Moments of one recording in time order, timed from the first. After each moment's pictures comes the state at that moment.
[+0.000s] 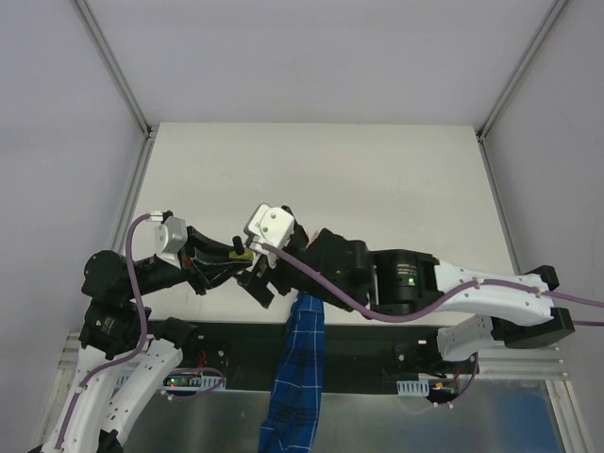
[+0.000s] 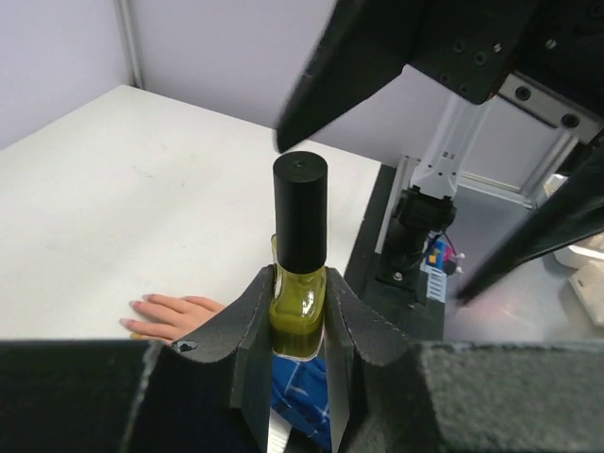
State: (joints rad) left arm -0.35 0.39 0.81 -0.23 0.89 -0.32; right arm 1.59 1.44 1.73 -0.53 0.54 0.01
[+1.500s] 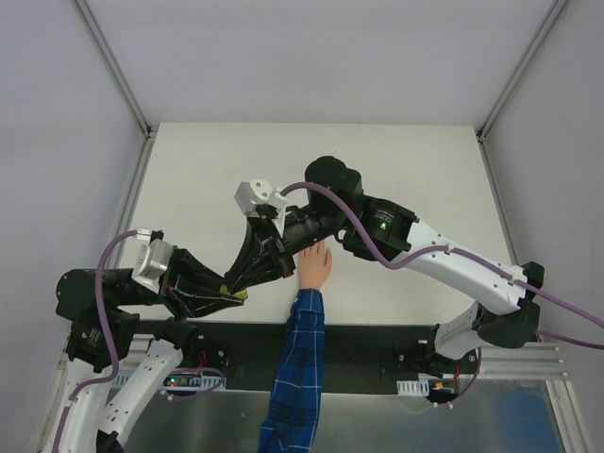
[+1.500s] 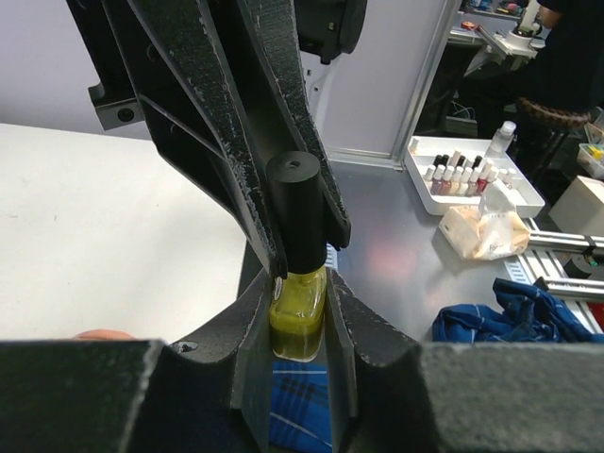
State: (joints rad) left arm -0.35 0.36 0.90 -0.15 1.20 -0.53; right arm 1.21 1.52 1.75 -0.33 -0.90 0.06
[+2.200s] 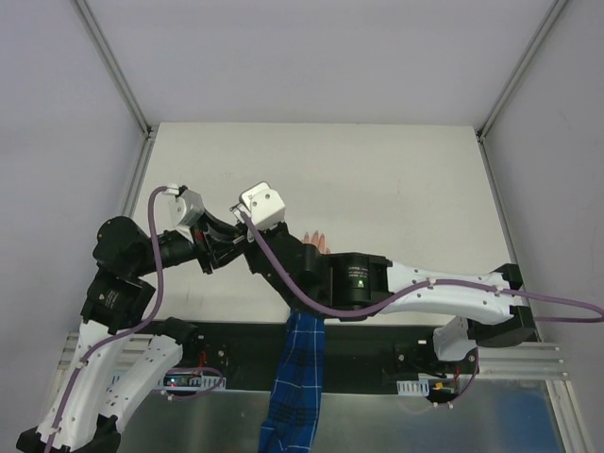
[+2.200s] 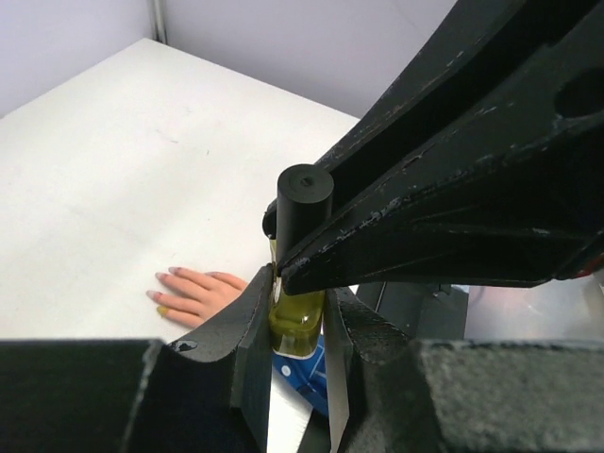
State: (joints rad) left arm -0.35 0.57 0.96 -0.34 0.88 -0.23; right arm 1.57 1.59 1.82 -0.48 0.89 0.20
